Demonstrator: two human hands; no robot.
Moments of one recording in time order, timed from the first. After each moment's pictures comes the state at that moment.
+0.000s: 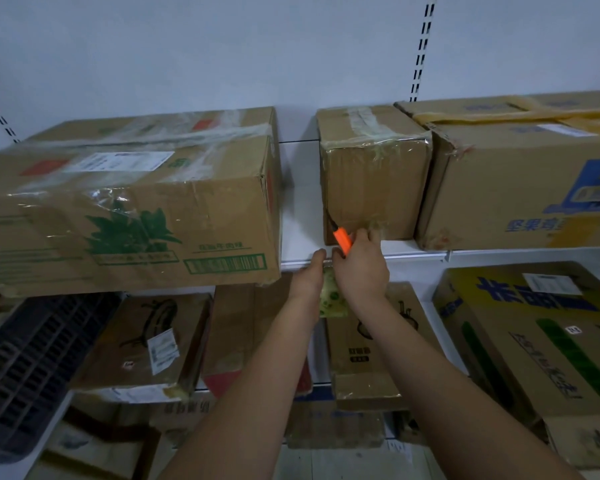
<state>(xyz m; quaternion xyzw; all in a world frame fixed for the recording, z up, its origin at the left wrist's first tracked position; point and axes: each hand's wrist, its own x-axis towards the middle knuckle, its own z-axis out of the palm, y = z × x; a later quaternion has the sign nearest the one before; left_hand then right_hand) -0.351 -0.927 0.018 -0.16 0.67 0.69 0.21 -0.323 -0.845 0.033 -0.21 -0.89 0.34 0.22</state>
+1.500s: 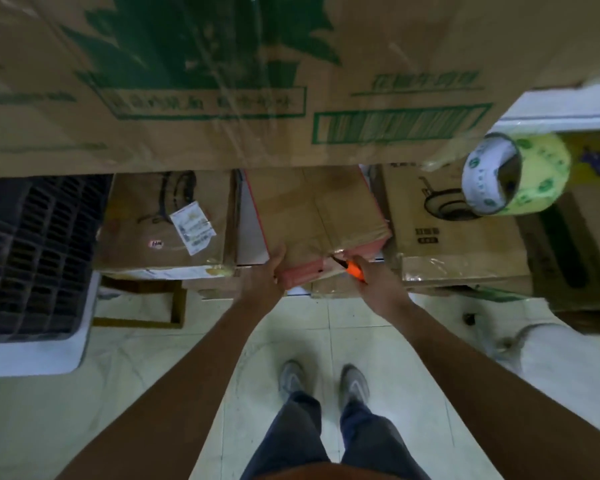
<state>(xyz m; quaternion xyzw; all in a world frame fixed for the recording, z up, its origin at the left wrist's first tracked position) -0.363 -1.206 -0.254 0.09 0.93 0.30 0.21 -0.298 -0.964 -0.229 -0.10 -0.94 0.28 -0.16</state>
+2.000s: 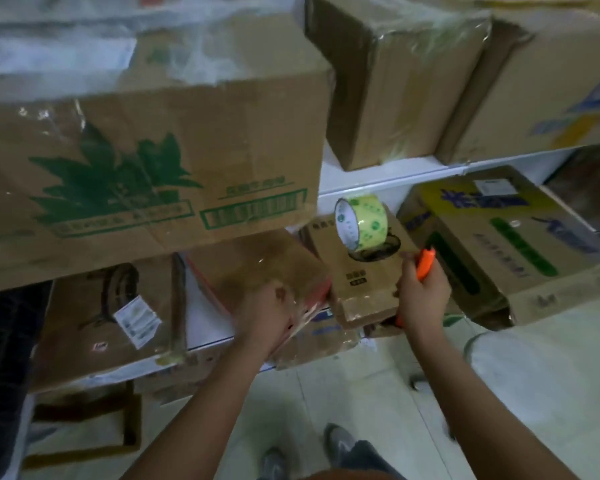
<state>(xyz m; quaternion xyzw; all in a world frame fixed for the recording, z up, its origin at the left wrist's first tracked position) -0.327 -1.090 -0.085 0.15 0.94 0.28 0.14 -0.225 -0.891 -0.068 -0.42 -0.71 0.47 0.32</state>
